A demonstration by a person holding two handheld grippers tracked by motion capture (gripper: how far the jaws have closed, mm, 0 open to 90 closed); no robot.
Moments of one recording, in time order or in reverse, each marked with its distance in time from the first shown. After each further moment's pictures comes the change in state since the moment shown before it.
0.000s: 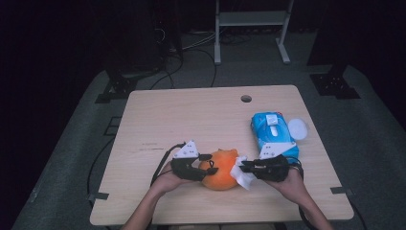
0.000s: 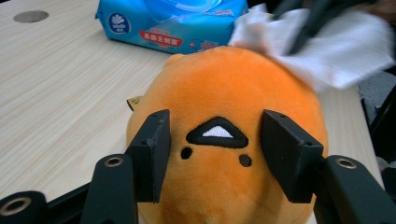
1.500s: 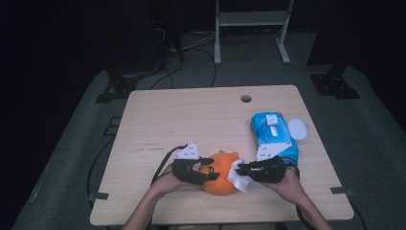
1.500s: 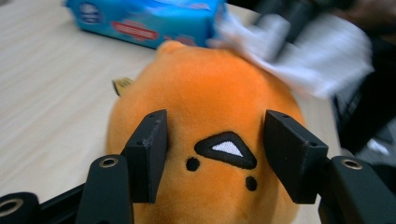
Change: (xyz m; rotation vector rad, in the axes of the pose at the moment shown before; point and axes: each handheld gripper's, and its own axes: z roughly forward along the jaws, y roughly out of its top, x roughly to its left) left arm -0.010 0.001 0.002 0.032 -0.100 -0.006; right arm 0.003 0.003 0.007 0.000 0.069 -0.009
